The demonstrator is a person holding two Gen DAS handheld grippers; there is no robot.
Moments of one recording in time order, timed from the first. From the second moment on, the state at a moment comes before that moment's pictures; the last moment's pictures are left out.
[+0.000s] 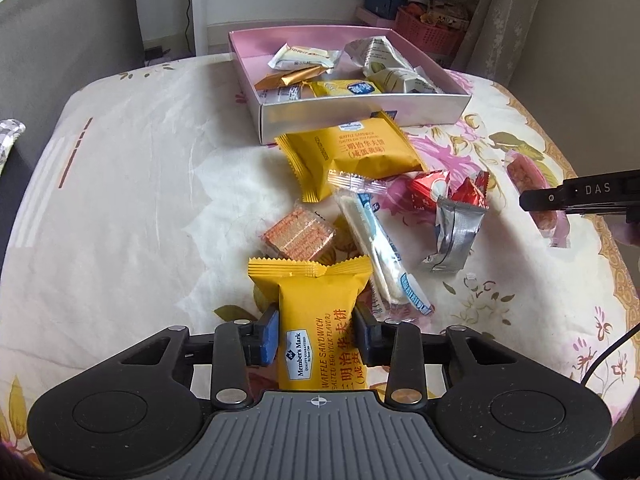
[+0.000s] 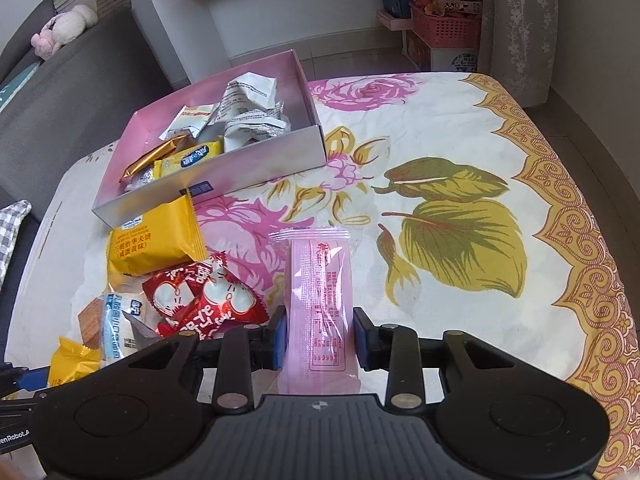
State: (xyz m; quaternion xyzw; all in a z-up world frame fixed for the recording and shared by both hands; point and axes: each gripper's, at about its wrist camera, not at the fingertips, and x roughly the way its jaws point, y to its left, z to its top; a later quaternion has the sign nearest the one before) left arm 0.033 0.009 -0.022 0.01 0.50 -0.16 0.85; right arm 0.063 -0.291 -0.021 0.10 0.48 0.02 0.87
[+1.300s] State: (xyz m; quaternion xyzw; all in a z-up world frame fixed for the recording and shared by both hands) left arm 0.202 -0.001 0.005 -0.14 0.35 -0.12 0.92; right arm 0.188 -0.243 0.001 0.23 0.38 0.10 0.89
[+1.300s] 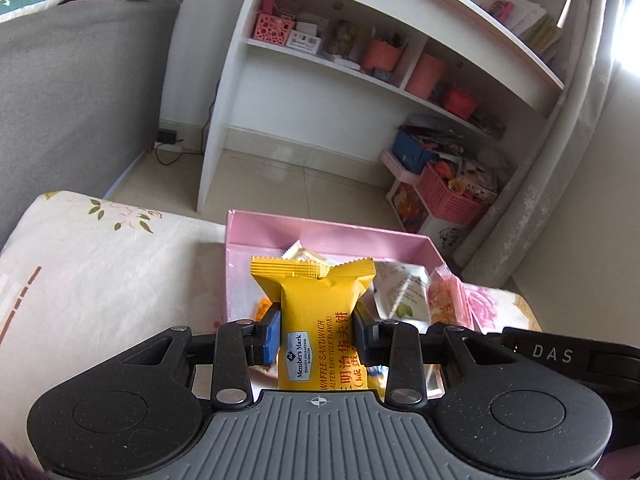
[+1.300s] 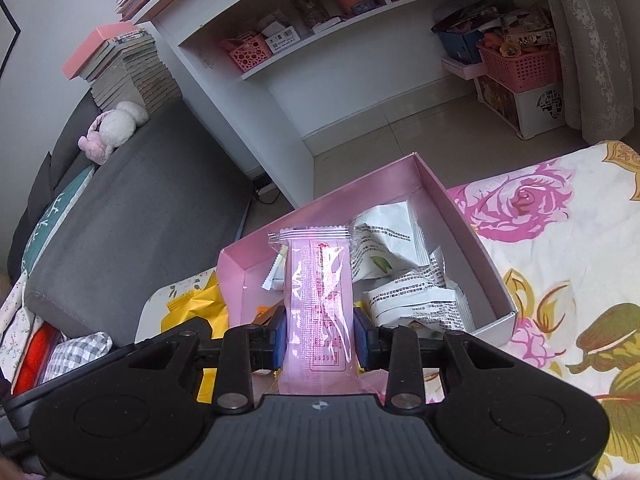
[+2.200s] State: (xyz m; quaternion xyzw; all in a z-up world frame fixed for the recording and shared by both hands) left arm 0.179 -0.016 0.001 -0.05 0.34 -0.11 0.93; right arm 0.165 -0.248 0.010 0.19 0.38 0.05 0.91
